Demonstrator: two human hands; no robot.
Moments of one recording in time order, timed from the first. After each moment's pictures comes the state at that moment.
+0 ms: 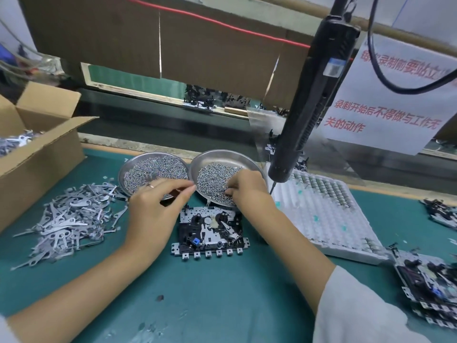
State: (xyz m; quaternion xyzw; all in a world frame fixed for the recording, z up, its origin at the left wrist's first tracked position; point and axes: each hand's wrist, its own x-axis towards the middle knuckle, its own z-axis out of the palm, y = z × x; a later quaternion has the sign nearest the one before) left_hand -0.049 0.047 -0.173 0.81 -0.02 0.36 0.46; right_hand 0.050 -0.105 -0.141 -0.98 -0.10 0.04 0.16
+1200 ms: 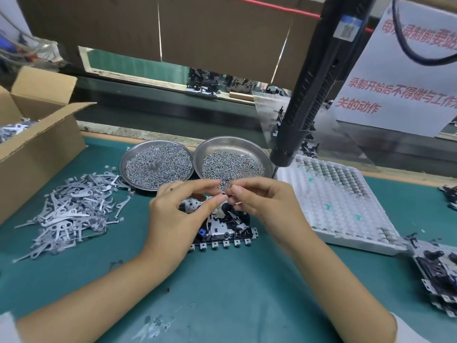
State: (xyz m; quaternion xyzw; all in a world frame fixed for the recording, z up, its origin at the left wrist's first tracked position) left_hand -0.064 0.018 -0.176 0.77 -0.05 0.32 0.54; right_hand -0.025 -0.134 -0.149 -0.67 -0.12 0.09 0.73
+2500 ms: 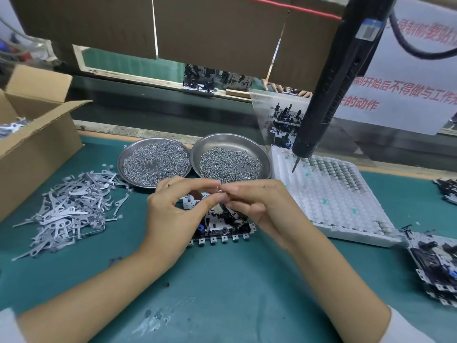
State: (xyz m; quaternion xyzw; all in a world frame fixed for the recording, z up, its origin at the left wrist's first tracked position) left_hand -0.064 0.019 -0.180 0.75 -0.08 0.34 0.56; right_hand -0.030 -0.136 -0.140 -0.63 -0.14 0.19 0.74
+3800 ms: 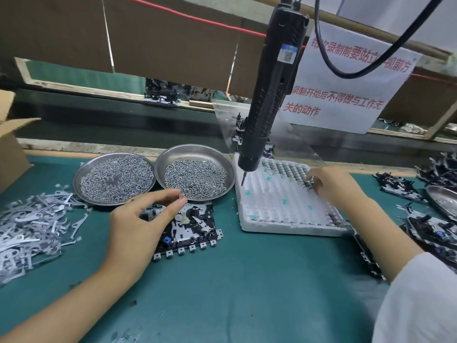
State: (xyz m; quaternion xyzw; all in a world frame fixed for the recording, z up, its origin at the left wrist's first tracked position) left_hand -0.060 0.021 -0.182 0.72 -0.02 0.24 0.64; right_hand 0.050 -0.330 -0.127 -1.00 -0.01 -0.06 -0.05
